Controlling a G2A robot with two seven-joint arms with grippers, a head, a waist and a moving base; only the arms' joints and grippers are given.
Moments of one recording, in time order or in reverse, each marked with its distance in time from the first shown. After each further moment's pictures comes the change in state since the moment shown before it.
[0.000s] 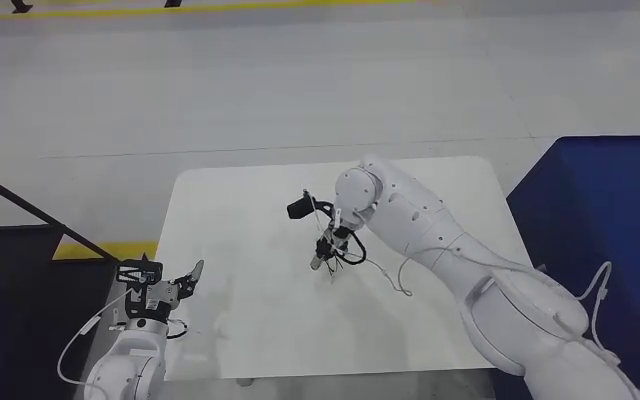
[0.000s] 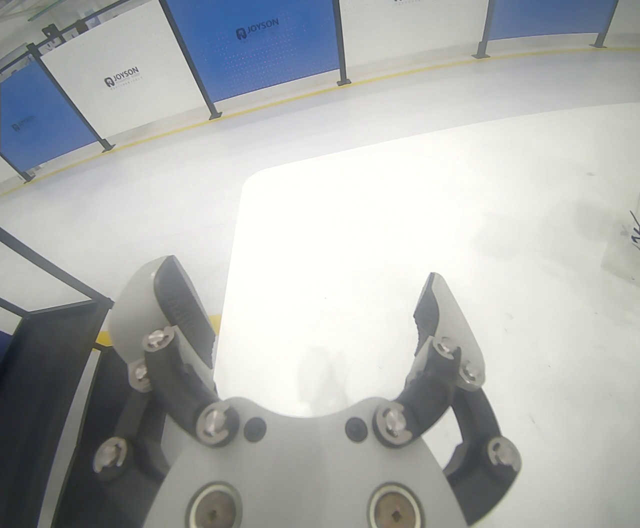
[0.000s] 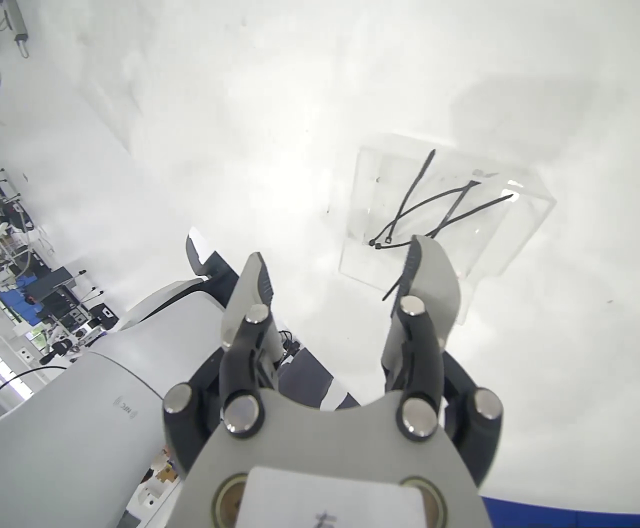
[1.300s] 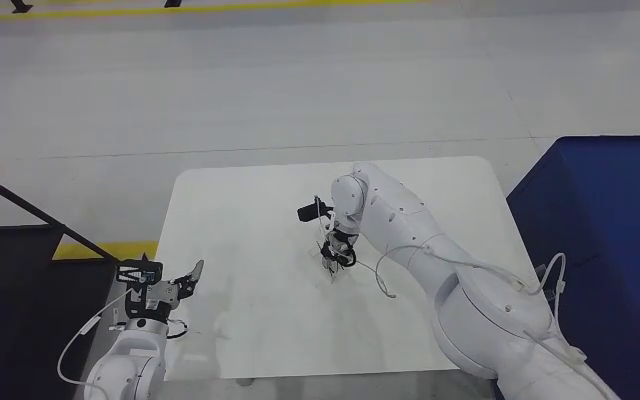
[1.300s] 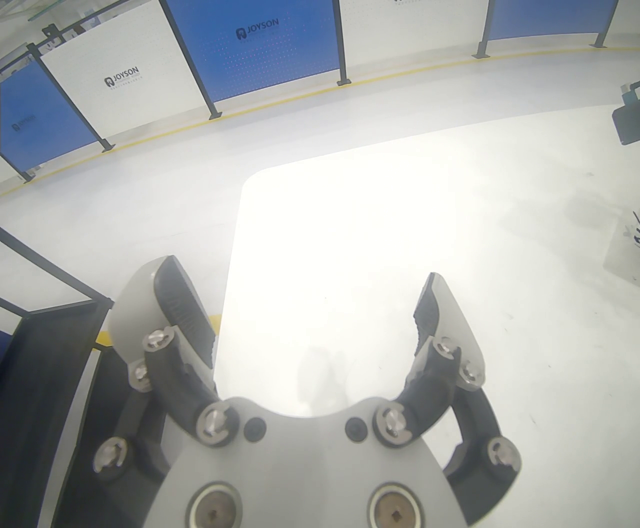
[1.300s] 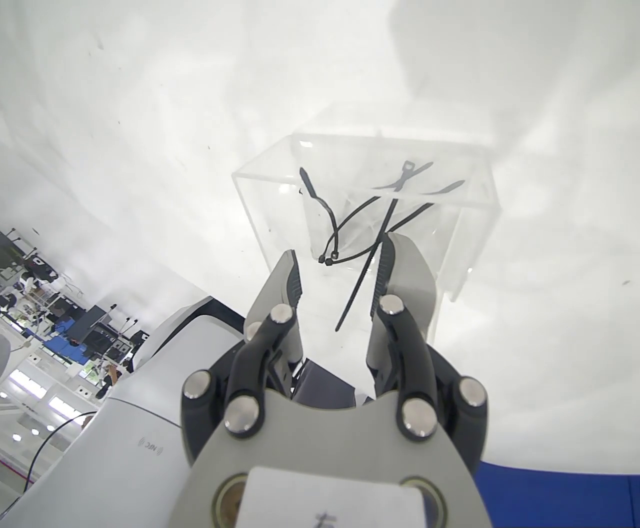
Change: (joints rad) left arm 0.000 0.000 0.000 0.000 0.000 0.000 0.000; right arm 0.023 -0.157 -0.023 0.343 -0.050 0.034 -0.031
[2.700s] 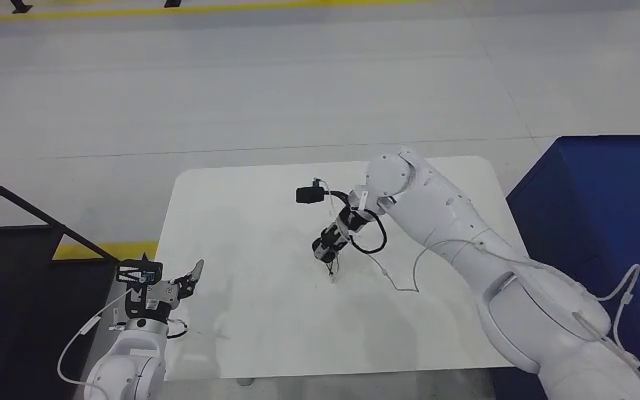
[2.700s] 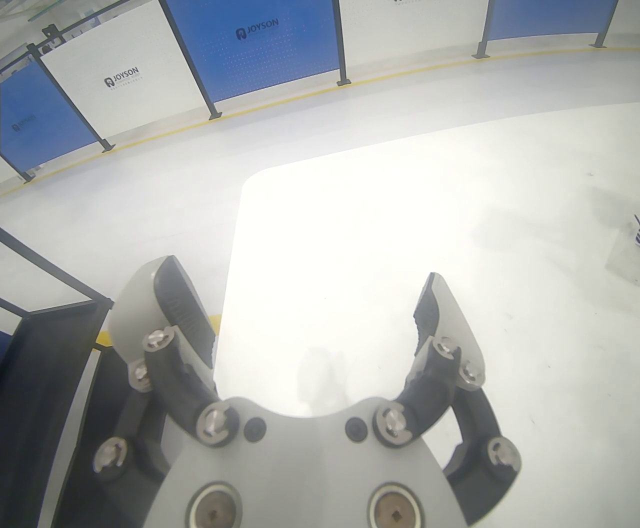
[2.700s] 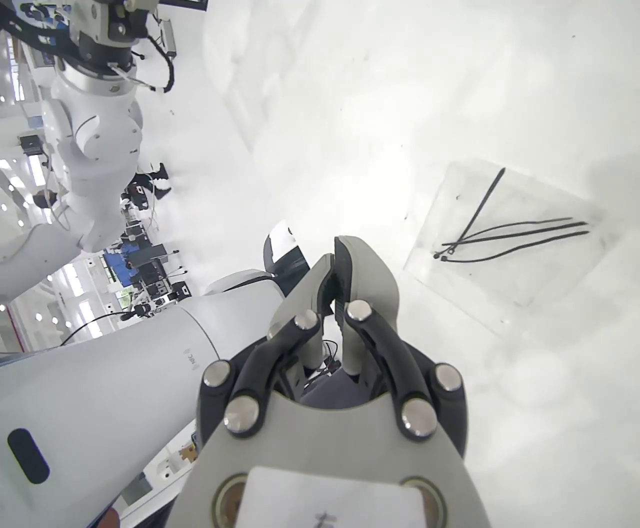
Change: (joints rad) left arm 0.000 0.000 0.000 0.000 0.000 0.000 0.000; right arm -0.031 0.290 0.093 -0.396 0.401 -0.157 0.089
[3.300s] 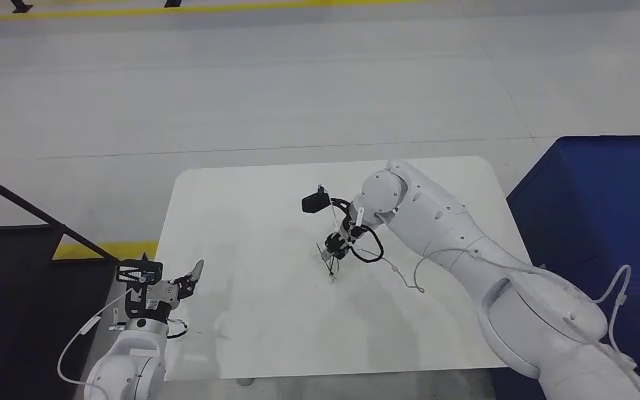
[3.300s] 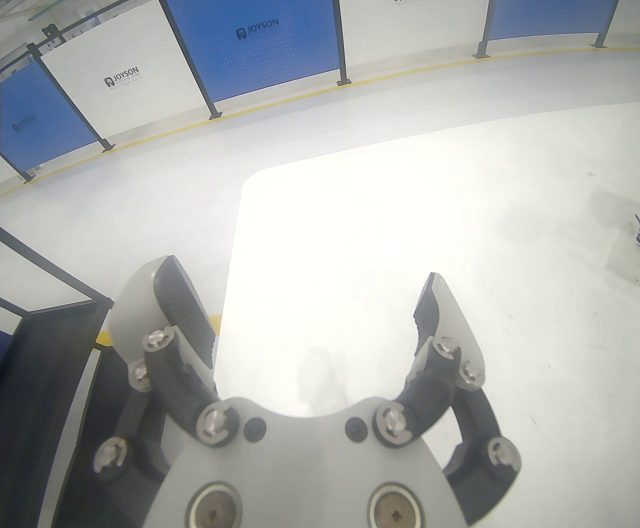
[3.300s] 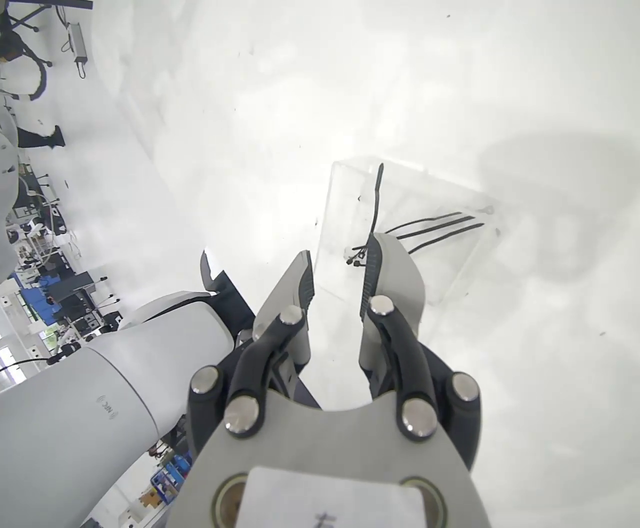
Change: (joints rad) left arm 0.000 0.000 0.000 0.000 0.000 0.000 0.000; right arm -0.019 -0.043 -0.077 0.053 -0.215 -0.026 -0.178
